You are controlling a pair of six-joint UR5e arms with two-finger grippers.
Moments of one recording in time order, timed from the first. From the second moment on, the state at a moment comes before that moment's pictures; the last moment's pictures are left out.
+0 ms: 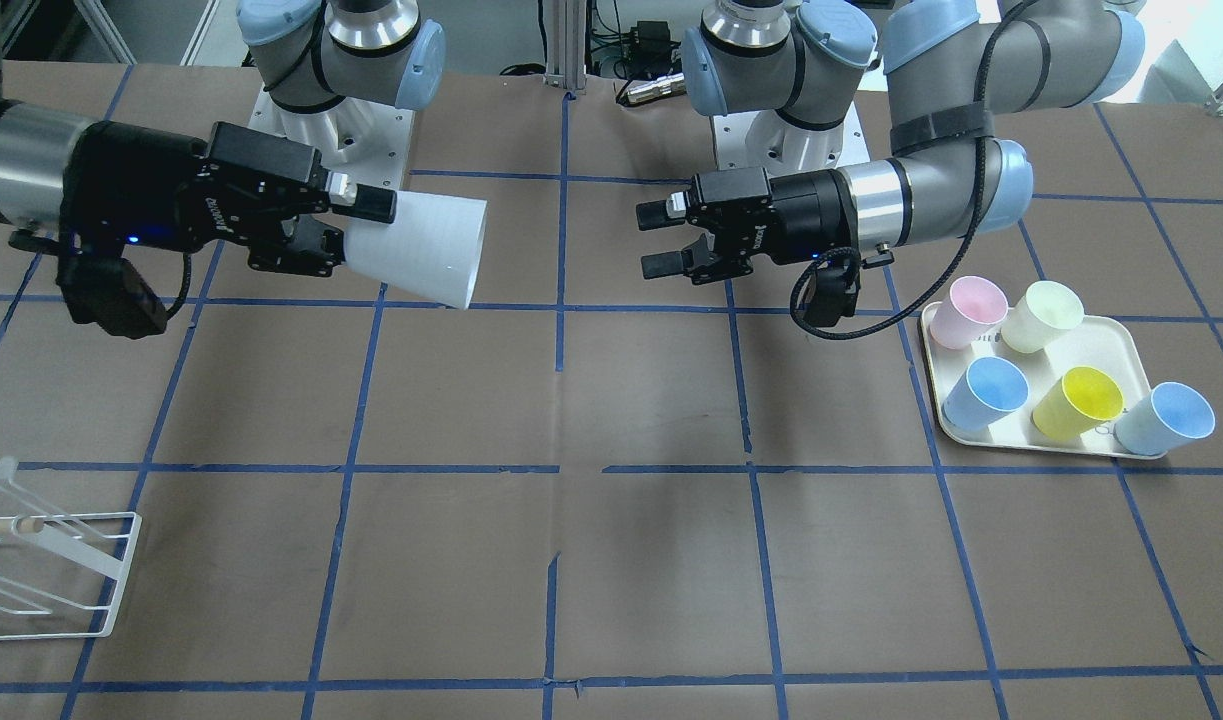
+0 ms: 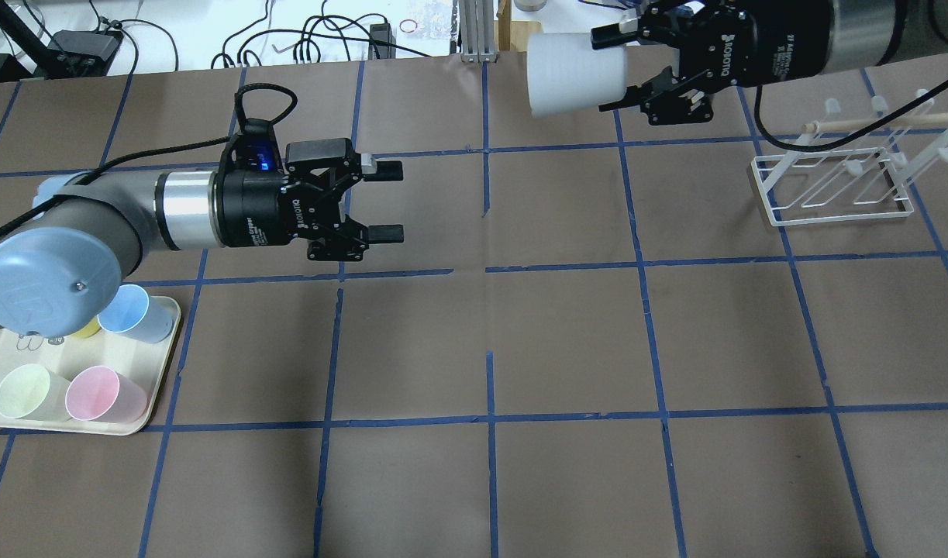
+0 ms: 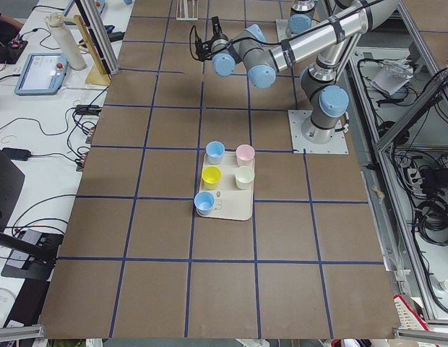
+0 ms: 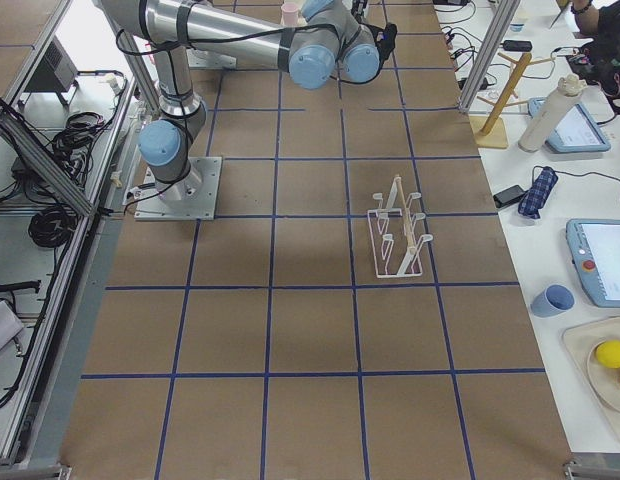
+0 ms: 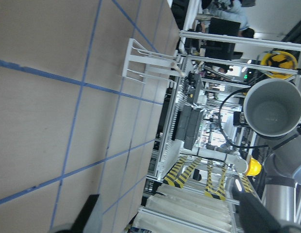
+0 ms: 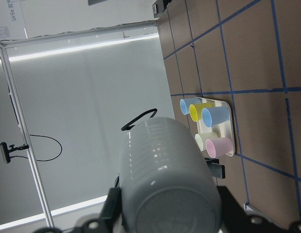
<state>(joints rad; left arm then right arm) -1.39 -1.56 -2.04 -1.71 0.14 0.41 1.35 -1.44 1.52 -0.88 -0.31 -0.64</state>
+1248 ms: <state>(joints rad) -1.51 -1.63 -2.03 -1.70 -0.20 0.40 1.46 -1.47 1.55 -0.87 -0.29 -0.64</state>
